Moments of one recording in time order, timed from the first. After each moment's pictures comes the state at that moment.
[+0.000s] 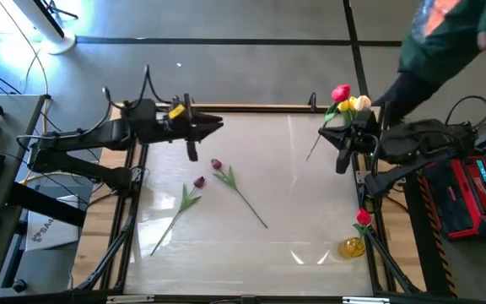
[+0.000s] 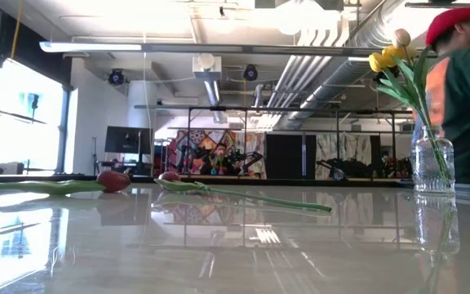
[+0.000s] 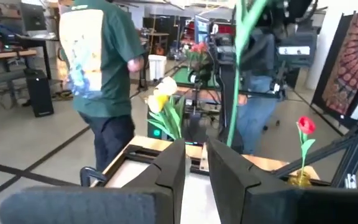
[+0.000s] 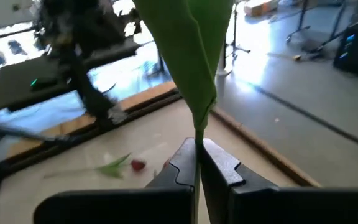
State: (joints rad) left arm 0.13 1.08 1.14 -0.07 -0.09 -0.06; right arm 0.36 1.03 1.51 -0.91 0.79 0.46
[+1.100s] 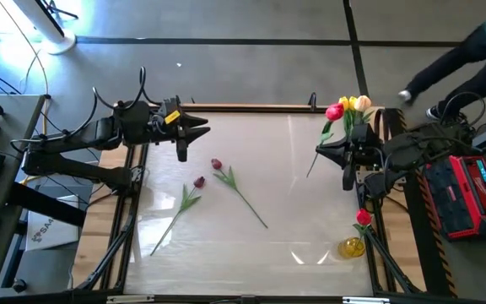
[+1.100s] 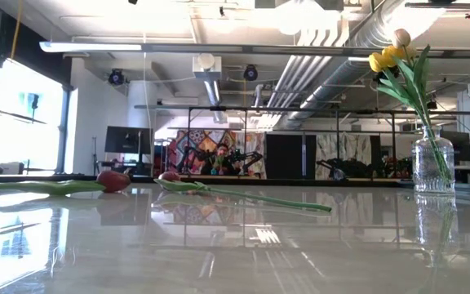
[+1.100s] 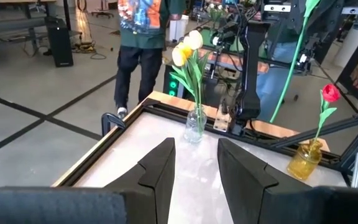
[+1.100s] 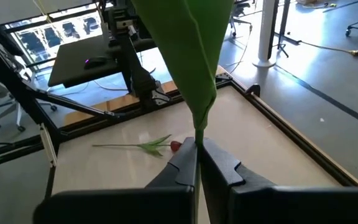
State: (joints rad) left arm 0.14 0.99 1.14 -0.35 -0.17 -0.15; right arm 0.45 1.04 1.51 -0.89 0.68 0.45
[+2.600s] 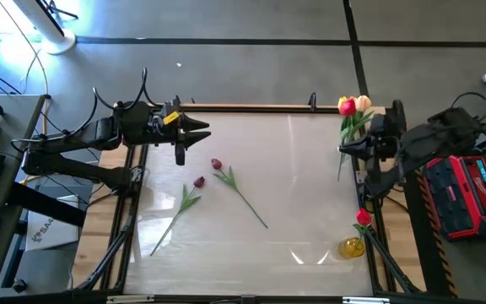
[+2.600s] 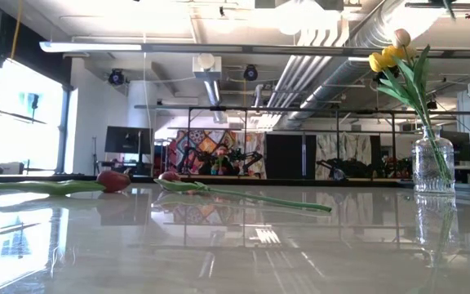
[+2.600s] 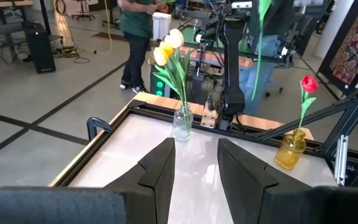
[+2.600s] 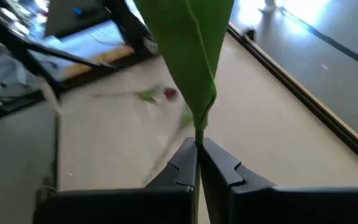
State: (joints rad) left arm 0.14 0.99 1.14 -0.34 -0.10 -0.11; right arm 0.46 0.99 1.65 -1.33 0.55 0.63
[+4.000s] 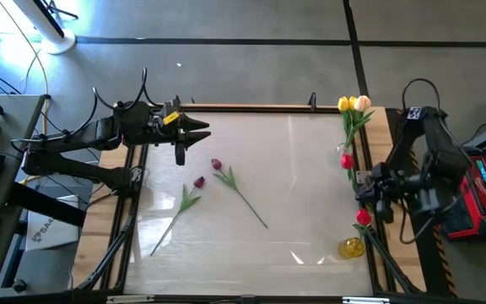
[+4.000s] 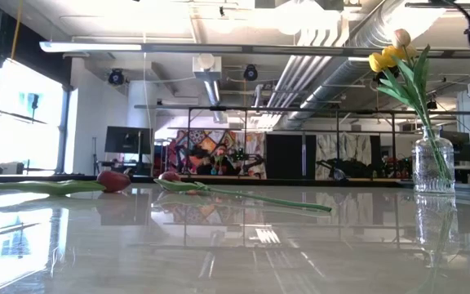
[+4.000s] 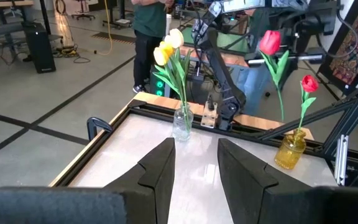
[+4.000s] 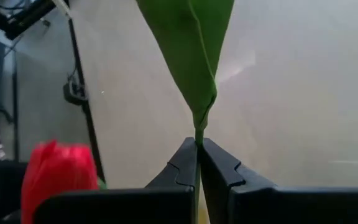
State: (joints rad) left arm 0.14 0.99 1.14 -0.34 -0.10 -0.11; right arm 1.28 0.88 1.21 -1.57 0.66 1.67
